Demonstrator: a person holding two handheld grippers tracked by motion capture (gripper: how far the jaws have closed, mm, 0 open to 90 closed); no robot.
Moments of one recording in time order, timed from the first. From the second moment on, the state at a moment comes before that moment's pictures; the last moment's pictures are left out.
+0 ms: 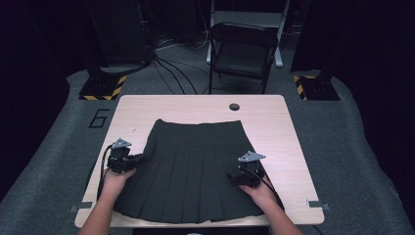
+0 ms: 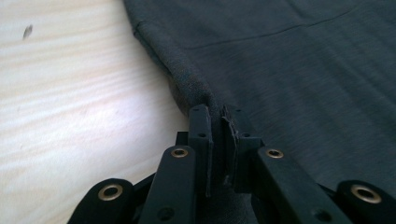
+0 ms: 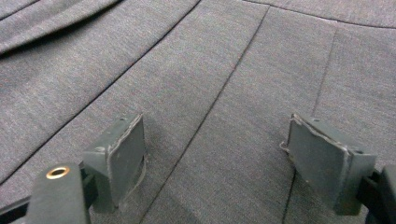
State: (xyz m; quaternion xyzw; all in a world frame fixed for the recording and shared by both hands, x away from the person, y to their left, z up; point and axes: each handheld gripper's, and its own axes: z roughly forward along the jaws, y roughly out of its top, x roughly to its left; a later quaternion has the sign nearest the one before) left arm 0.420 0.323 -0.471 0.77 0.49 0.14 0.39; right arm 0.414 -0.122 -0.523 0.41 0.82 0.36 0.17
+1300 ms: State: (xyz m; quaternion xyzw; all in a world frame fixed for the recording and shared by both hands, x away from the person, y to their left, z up) left arm 0.425 0.246 -0.393 0.83 0.36 0.15 0.40; right arm 0.414 -0.122 -0.523 0.41 0.82 0.36 0.17
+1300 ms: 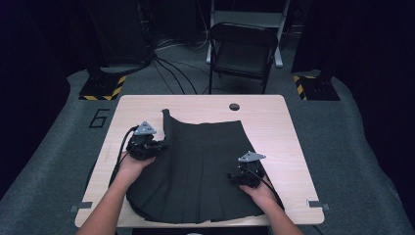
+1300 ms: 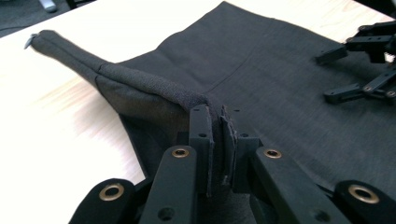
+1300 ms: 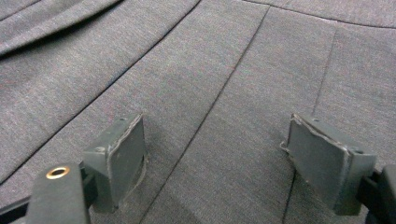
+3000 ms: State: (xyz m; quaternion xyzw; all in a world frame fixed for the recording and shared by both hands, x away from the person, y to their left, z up) left arm 0.440 0.110 -0.477 0.87 0.30 0.04 0.38; right arm 0.414 -0.123 -0.523 0.41 0.82 0.36 0.17
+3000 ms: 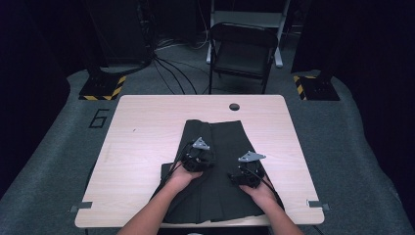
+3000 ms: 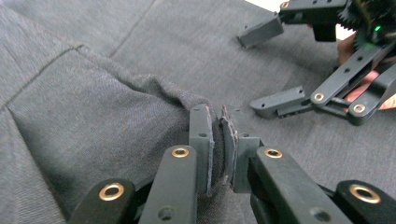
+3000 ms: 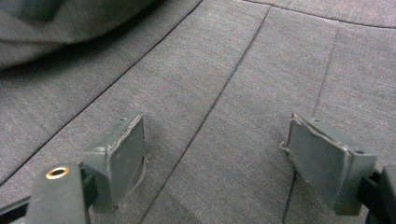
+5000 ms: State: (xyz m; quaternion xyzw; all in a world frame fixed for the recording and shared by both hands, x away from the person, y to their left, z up) left arm 0.419 0.230 -0.504 0.84 0.37 0.05 0.39; right arm 0.413 -0.122 -0.524 0.41 0.82 0.36 0.17
